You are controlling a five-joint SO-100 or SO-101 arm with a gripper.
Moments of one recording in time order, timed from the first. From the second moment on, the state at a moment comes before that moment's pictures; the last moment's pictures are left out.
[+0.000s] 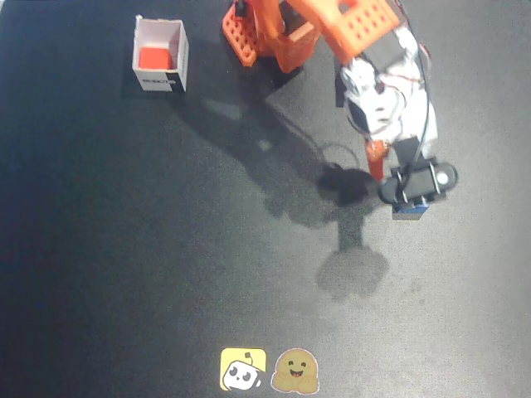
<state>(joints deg) -43.6 112.1 132.3 46.8 118.6</state>
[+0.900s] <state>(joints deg) -45.2 96.8 125.4 37.9 126.1</state>
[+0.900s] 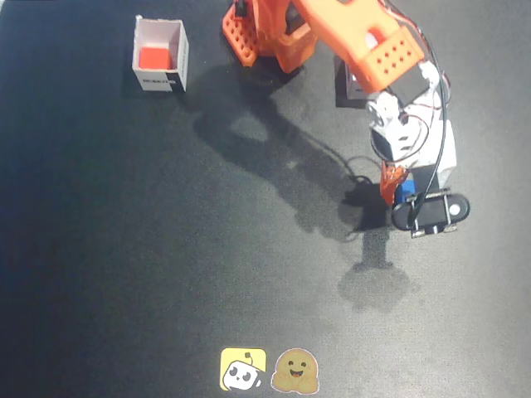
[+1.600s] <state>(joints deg) -45.4 91.1 125.4 34.6 129.1</state>
